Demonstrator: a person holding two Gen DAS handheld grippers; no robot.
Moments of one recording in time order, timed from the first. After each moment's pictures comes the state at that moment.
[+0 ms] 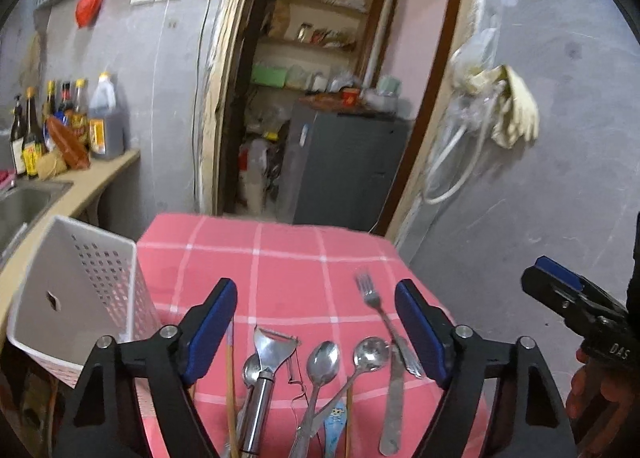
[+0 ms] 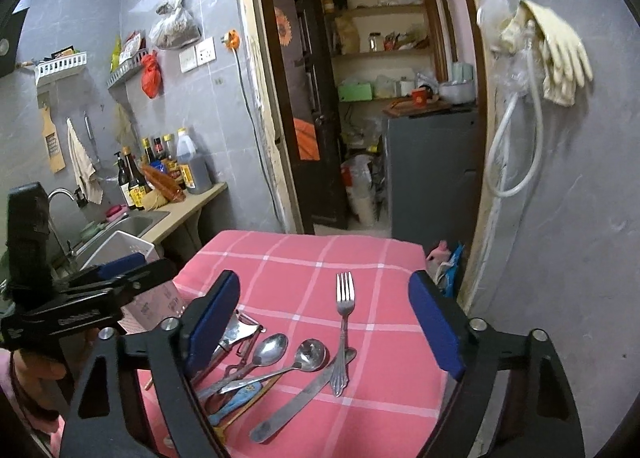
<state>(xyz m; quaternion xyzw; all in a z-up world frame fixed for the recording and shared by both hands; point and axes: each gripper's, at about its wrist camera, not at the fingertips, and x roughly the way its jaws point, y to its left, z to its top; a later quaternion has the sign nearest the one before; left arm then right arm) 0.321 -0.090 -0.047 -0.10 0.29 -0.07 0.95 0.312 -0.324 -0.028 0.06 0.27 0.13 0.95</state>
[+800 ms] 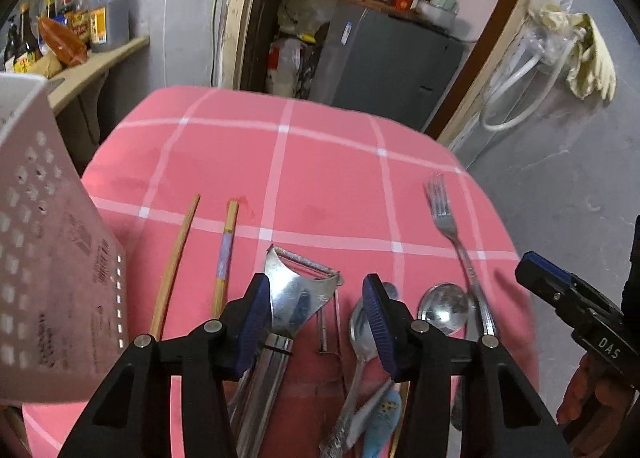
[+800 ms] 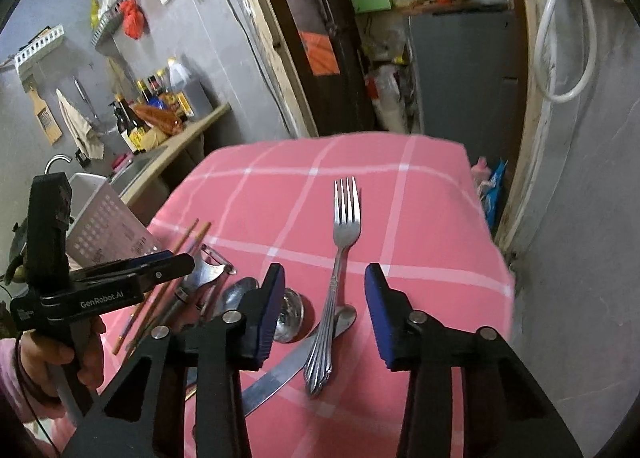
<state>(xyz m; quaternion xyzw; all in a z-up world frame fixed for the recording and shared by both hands) 0.391 -0.086 -0.152 -0.13 0.46 -0.03 0.88 0.400 -0.314 -0.155 0.08 0.41 0.19 0.89</state>
